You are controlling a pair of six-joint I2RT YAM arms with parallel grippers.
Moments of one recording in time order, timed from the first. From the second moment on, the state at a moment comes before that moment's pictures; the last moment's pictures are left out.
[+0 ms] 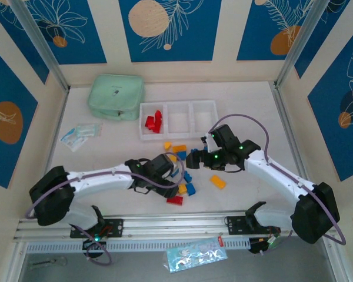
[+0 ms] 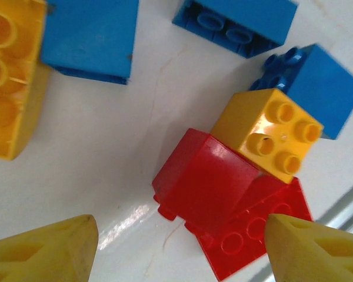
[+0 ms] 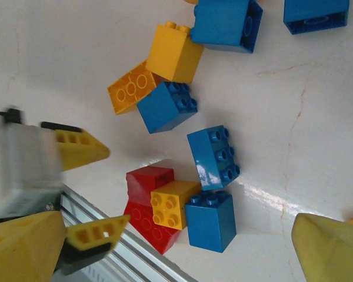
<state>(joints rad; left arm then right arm) -1.04 1.45 0.81 -0.54 0.08 -0.45 0.57 1.19 0.85 -0.70 -0.42 0.53</state>
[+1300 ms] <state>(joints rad) -1.04 1.47 0.81 -0.45 -0.07 -0.32 0.58 1.14 0.83 -0.67 -0.49 0.53</state>
